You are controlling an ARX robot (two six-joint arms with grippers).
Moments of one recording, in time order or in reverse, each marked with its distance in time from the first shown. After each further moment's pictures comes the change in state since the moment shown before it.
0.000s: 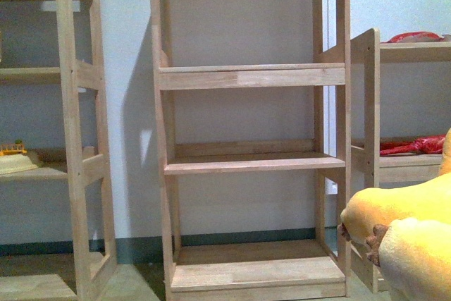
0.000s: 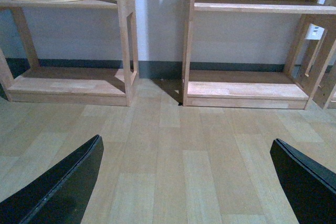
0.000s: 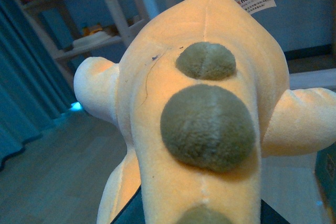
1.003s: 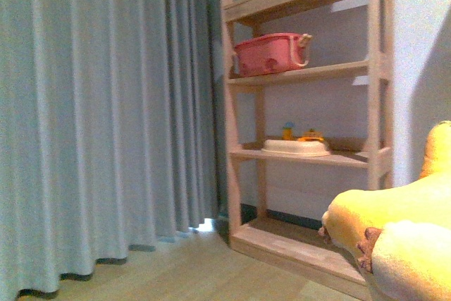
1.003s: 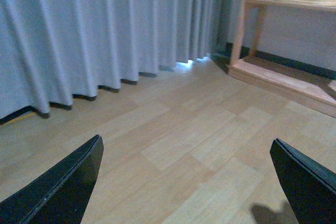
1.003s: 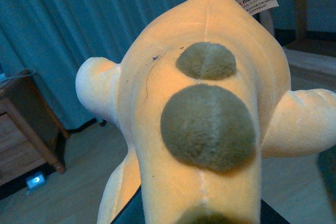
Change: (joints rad) left arm 0.001 0.000 0.000 0.000 -0.006 0.000; right arm 0.002 0.000 0.000 0.000 -0.011 0.000
